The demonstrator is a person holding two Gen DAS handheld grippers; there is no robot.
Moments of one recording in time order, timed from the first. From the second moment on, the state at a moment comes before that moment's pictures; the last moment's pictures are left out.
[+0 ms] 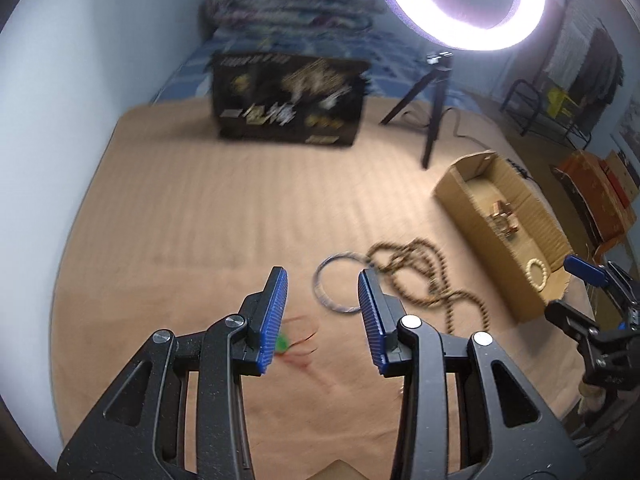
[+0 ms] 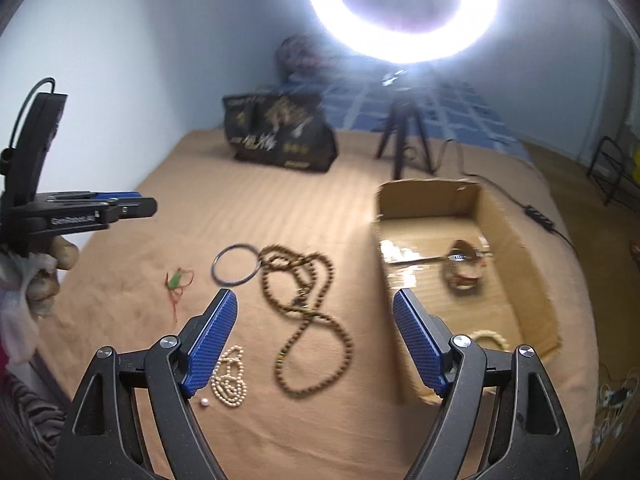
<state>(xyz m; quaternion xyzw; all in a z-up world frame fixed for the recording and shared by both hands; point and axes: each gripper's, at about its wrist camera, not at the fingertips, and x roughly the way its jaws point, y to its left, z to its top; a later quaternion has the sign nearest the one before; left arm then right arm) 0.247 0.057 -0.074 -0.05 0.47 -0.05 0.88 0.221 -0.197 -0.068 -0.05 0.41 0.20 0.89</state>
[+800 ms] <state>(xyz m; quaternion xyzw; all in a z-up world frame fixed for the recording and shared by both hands) 0.261 0.069 -0.176 -0.06 0.59 -0.07 0.80 0.280 -0.137 -0.157 -0.09 0.53 0.20 0.82</state>
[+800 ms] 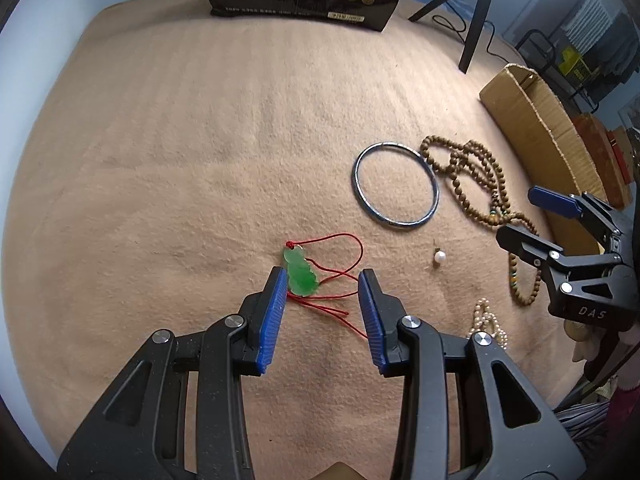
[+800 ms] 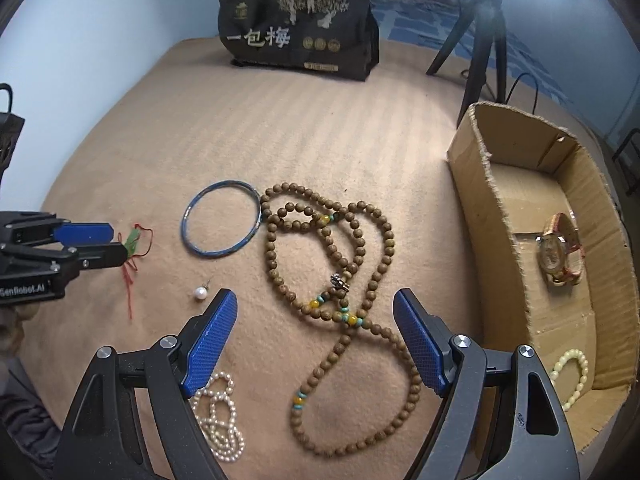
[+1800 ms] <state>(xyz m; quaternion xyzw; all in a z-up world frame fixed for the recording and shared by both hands) 0.269 0.068 -0.199 -0.04 0.60 -0.06 0.80 0.327 -0.119 -0.195 -0.11 0.55 0.18 0.81</state>
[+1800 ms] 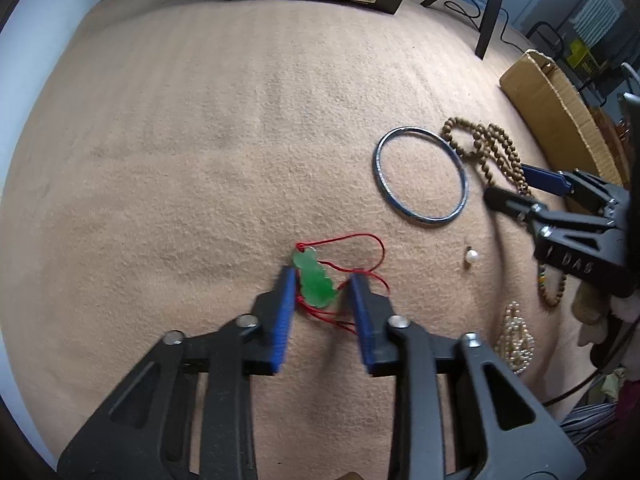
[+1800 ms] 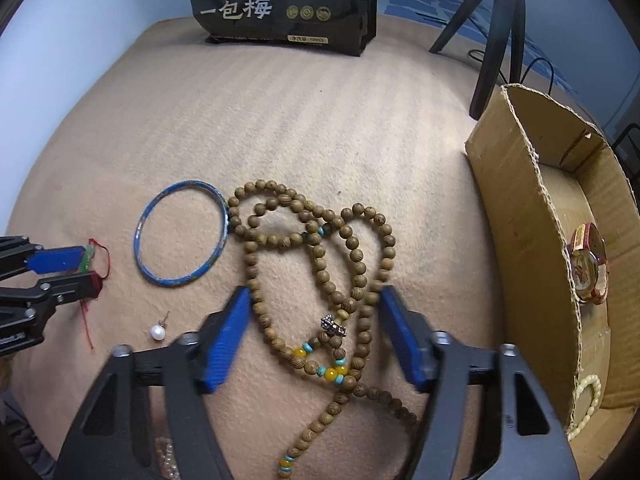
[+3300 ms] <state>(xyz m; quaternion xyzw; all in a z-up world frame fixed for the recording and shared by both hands) 0.257 0.055 -0.089 -0.09 0.47 -0.07 0.88 0.274 -0.166 -0.008 0.01 0.38 0.27 0.89</state>
